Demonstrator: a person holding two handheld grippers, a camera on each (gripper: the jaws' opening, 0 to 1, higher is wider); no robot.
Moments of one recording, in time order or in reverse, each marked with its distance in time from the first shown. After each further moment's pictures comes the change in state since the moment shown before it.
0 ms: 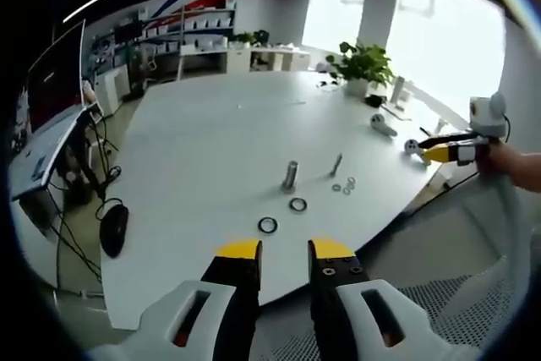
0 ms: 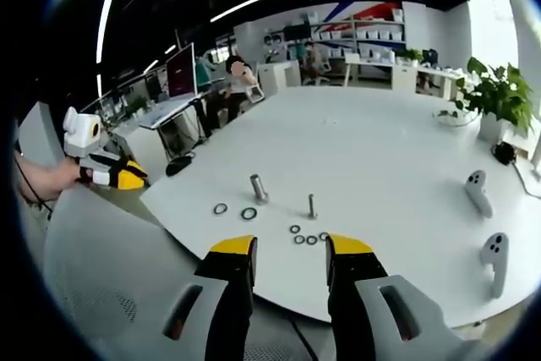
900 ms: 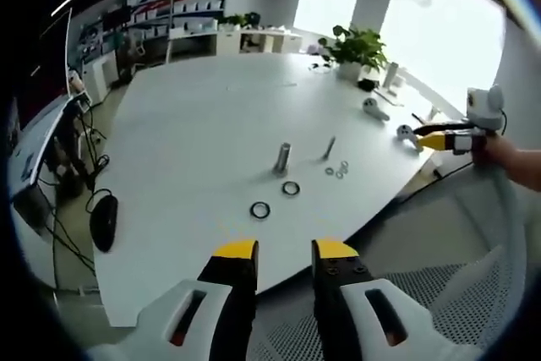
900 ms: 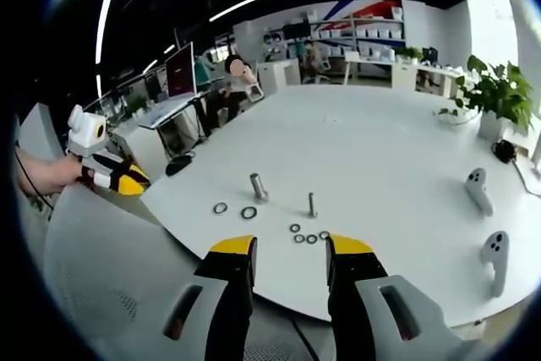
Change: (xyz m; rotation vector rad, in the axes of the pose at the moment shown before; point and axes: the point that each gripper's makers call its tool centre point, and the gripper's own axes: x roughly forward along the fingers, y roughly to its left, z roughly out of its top) left arm 0.006 -0.001 -0.011 0.002 0.096 -0.051; right arm 0.001 -0.001 -0.001 0.006 0.006 0.001
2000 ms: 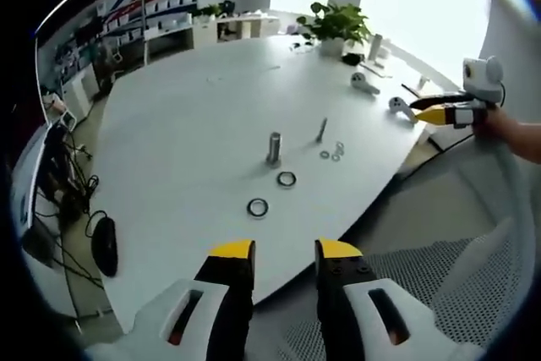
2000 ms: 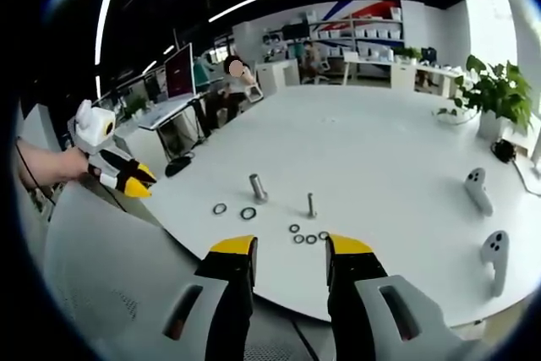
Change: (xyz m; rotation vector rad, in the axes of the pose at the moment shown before) left arm 0.018 0.001 0.006 0.131 0.102 -0.036; right arm 0.000 -0.001 0.000 0.002 -0.001 -0.002
